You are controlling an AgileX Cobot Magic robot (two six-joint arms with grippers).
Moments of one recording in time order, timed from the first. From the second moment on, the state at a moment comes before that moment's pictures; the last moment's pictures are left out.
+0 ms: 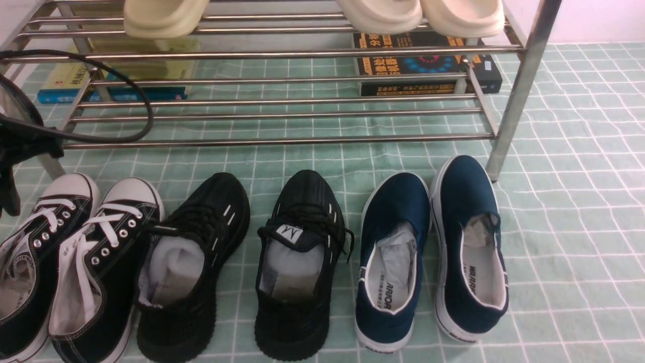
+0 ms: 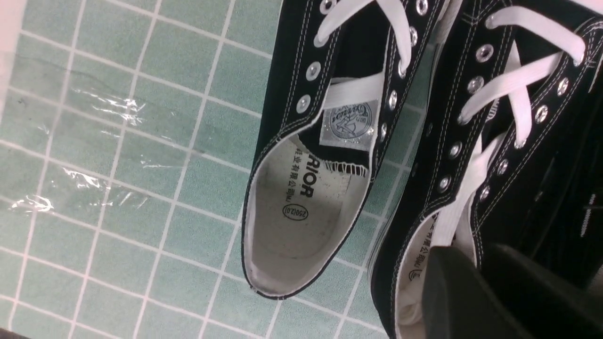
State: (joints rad) right arm 0.94 1.41 -2.03 -0.11 1.27 0.20; left arm 0.05 1.45 -1.30 0.15 1.21 -0.29
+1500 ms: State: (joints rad) right arm 0.94 0.56 -0.45 -0.09 0.31 0.19; left arm 0.05 1.45 -1.30 0.19 1.23 -0.29
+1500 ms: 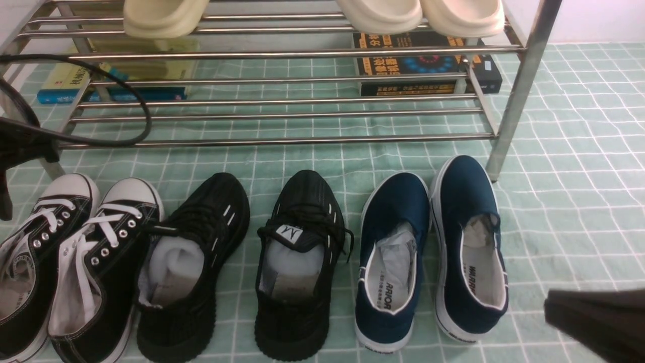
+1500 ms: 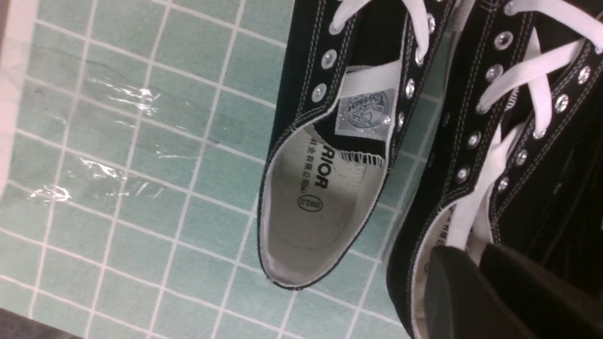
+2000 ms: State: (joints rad) right arm 0.30 0.17 -0.08 -0.03 0.33 0.19; left arm 0.05 1.44 -1.30 0.23 1.23 -0.24
